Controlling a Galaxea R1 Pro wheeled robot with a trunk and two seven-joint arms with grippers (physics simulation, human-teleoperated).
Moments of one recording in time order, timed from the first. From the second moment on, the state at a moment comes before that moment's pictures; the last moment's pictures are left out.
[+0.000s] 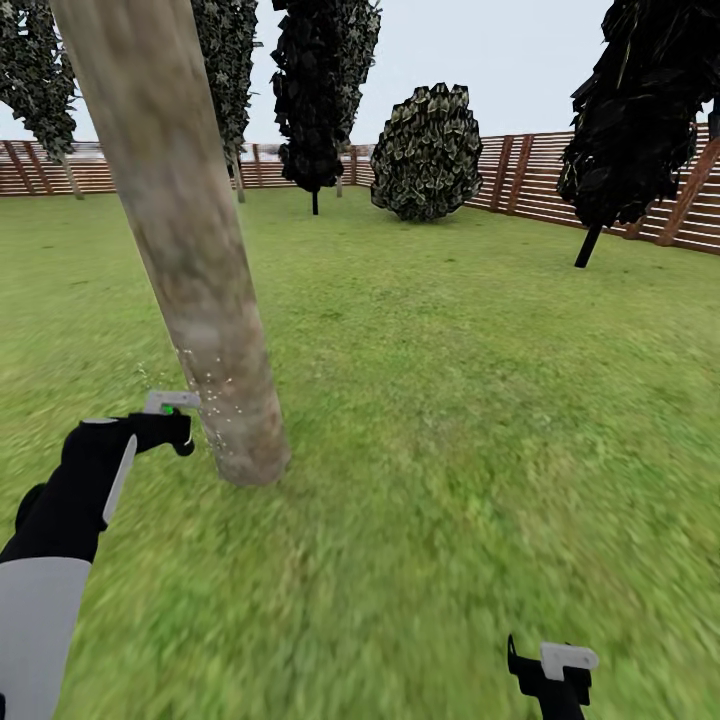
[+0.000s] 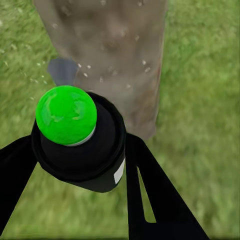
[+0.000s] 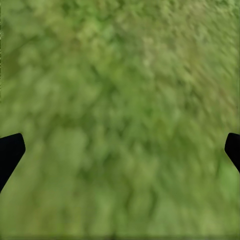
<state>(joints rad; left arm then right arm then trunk) -0.79 0.25 0.10 -1.22 -0.10 0.81 -0.26 -0.41 -0.05 -0.48 -0.16 0.49 -0.60 -0.20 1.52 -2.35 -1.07</state>
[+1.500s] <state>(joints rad) -0.65 0.20 0.14 -0.77 -0.10 0.54 -0.05 -0.41 -0.05 -0.48 -0.16 0.49 -0.60 -0.20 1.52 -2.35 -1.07</state>
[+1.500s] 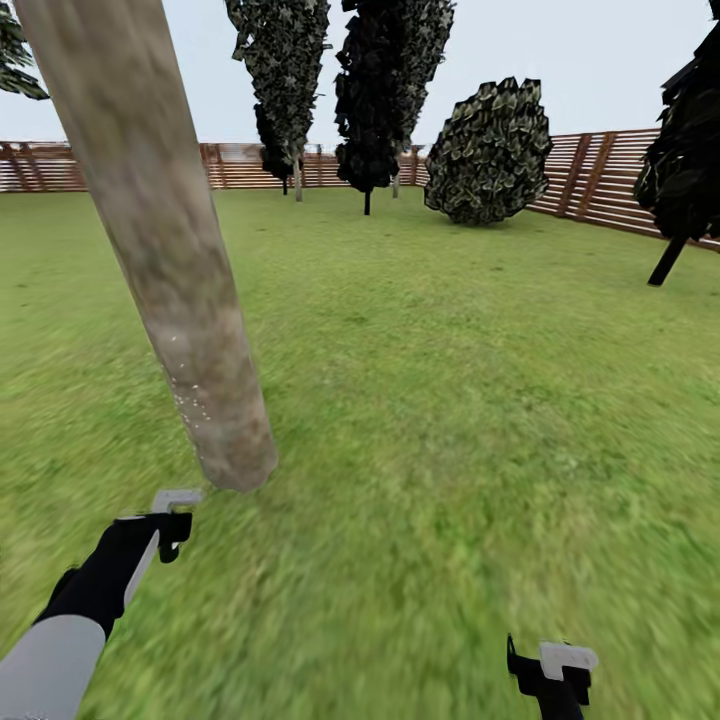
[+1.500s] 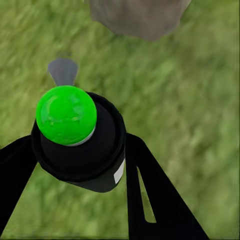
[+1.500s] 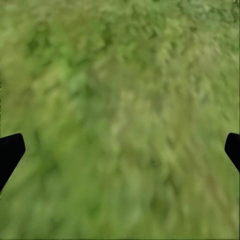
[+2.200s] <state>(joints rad) -0.59 0.20 0.16 -0.67 -0.11 0.49 -0.03 -0.41 -0.05 -0.48 -0.16 0.49 -0.60 -0.20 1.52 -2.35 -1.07</state>
